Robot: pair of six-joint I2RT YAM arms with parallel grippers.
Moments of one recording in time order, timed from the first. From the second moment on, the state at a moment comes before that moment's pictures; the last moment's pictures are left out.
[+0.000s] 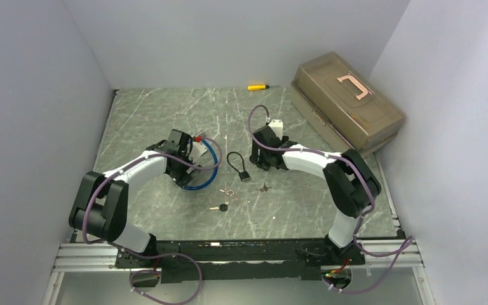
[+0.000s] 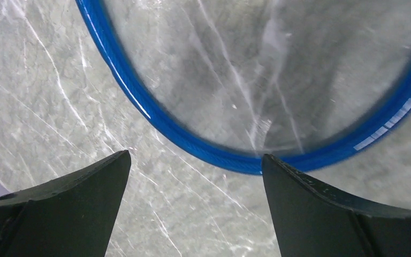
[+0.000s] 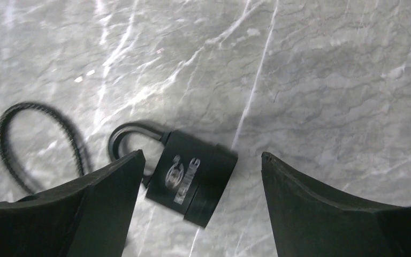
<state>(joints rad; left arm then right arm) -0.35 1.50 0.83 -0.45 -0.15 0.49 0.63 1.80 1.06 -0.19 0.41 0.57</state>
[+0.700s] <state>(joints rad) -0.21 1.19 1.20 -0.93 0.30 0.43 1.14 1.58 0.87 -0.15 0.40 0.49</state>
